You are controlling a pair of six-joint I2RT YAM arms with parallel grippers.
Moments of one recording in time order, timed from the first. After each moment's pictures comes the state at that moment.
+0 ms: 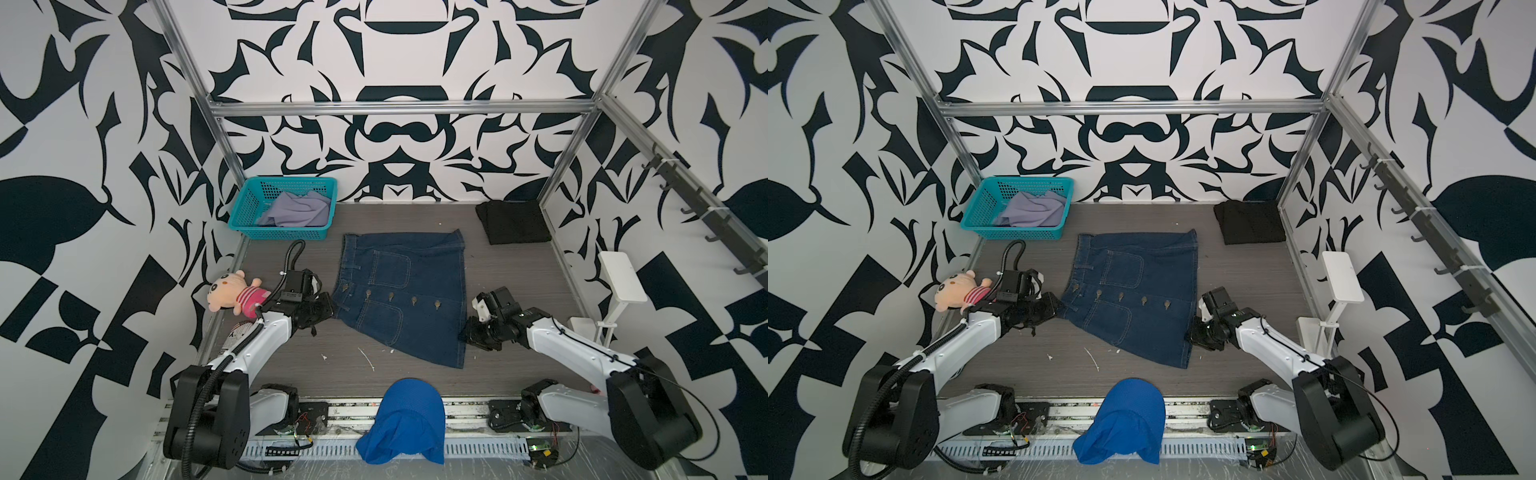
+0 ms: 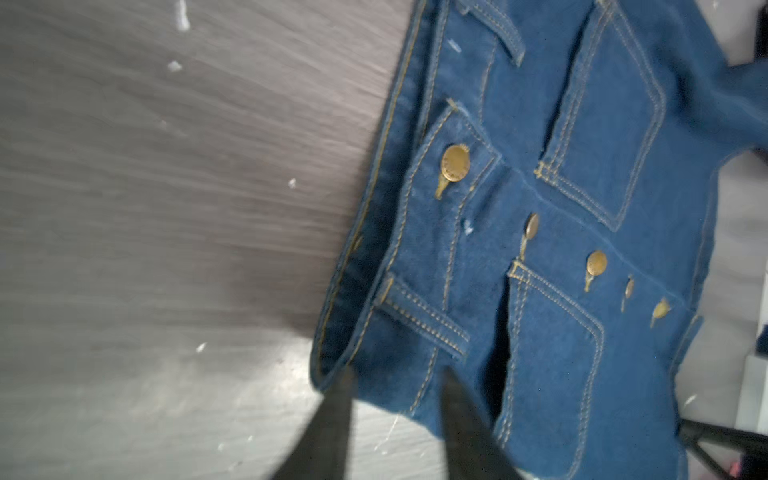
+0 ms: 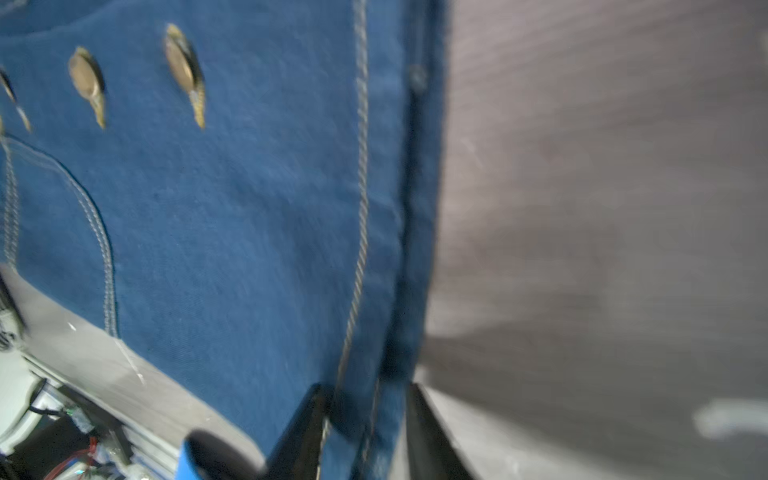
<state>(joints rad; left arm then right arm) -0.19 1.21 0.57 -0.34 0.27 -0.51 0.37 1.20 0.49 -0.46 -0.36 0.65</state>
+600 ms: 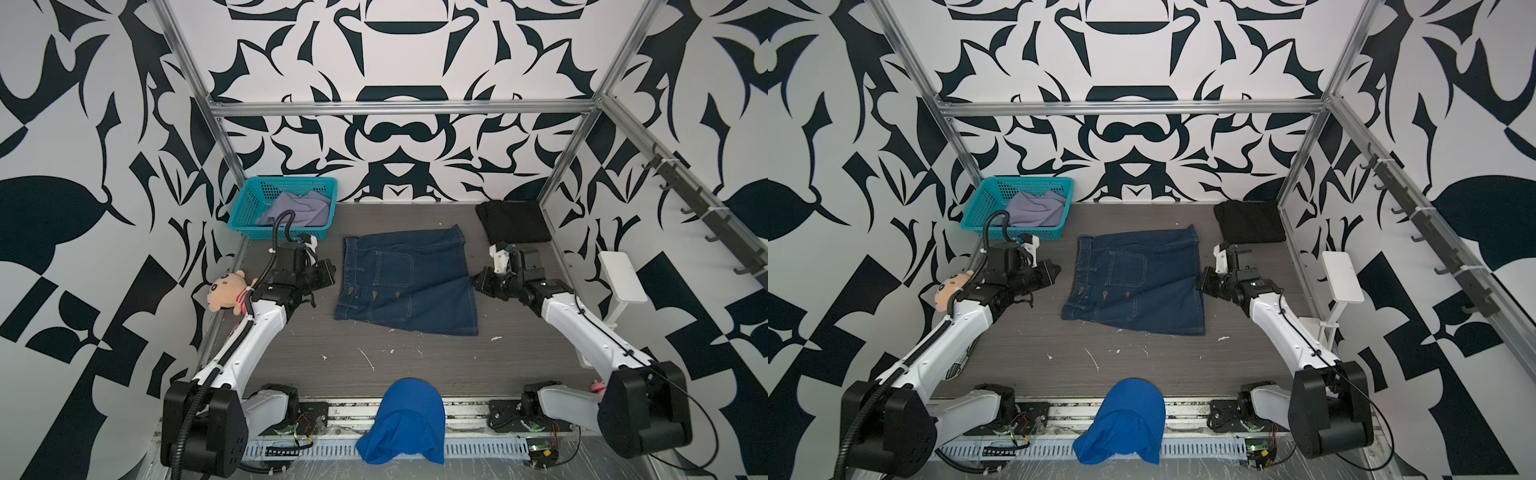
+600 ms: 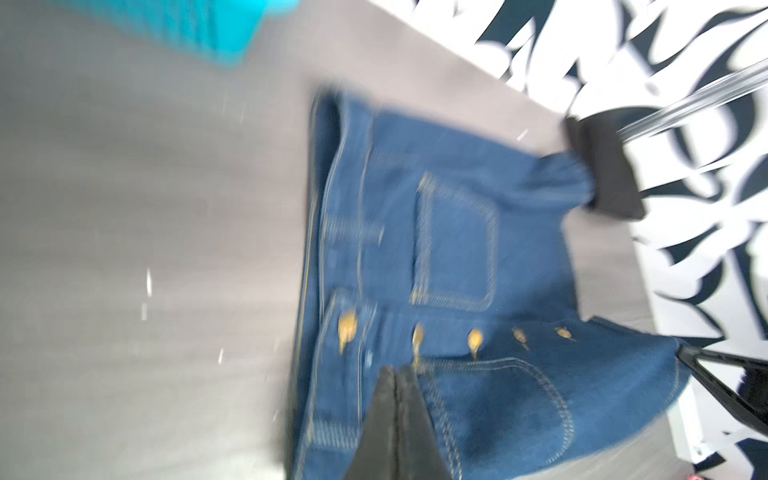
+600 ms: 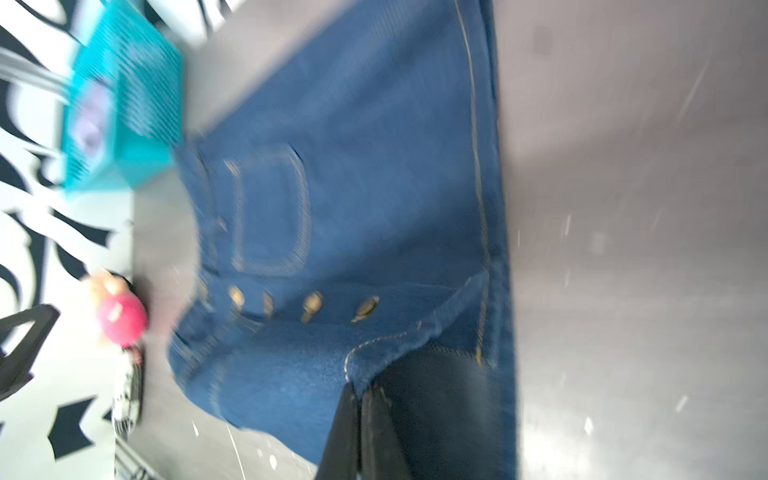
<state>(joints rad) -0.19 1.17 0.84 -0.31 0.29 -0.46 0.14 1.23 0.83 -0.40 -0.41 0.52</state>
